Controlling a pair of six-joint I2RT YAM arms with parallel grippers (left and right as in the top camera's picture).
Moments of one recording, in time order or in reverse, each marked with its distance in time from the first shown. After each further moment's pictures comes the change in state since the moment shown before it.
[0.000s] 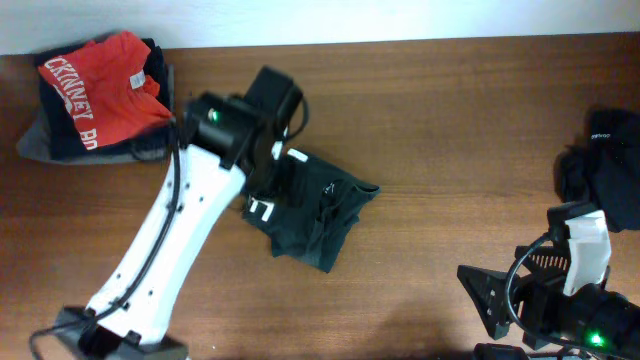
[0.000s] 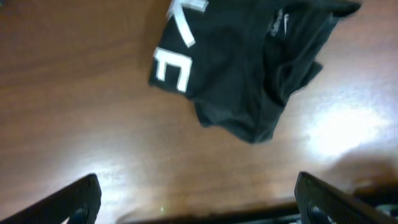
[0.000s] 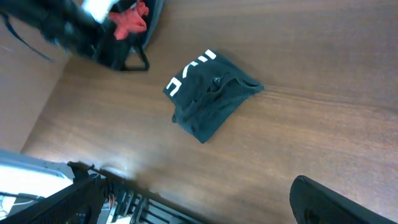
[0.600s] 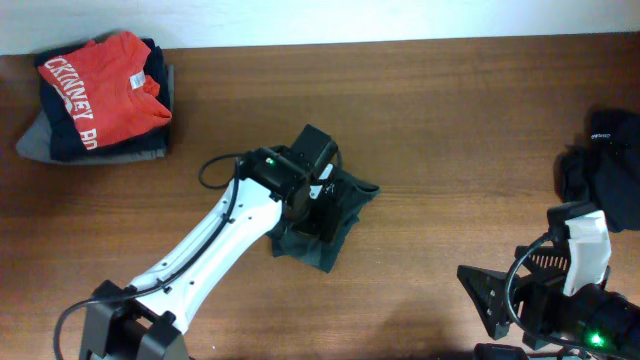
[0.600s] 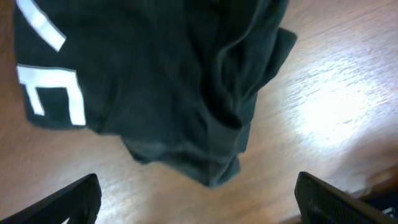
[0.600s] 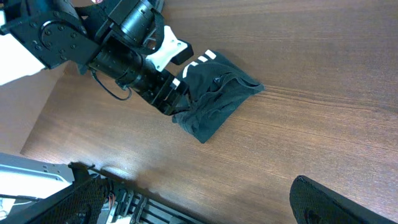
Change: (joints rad) left arm -0.114 -0.014 -0.423 0.430 0.109 0.062; right arm 0.000 0.000 0.000 0.000 0.000 -0.001
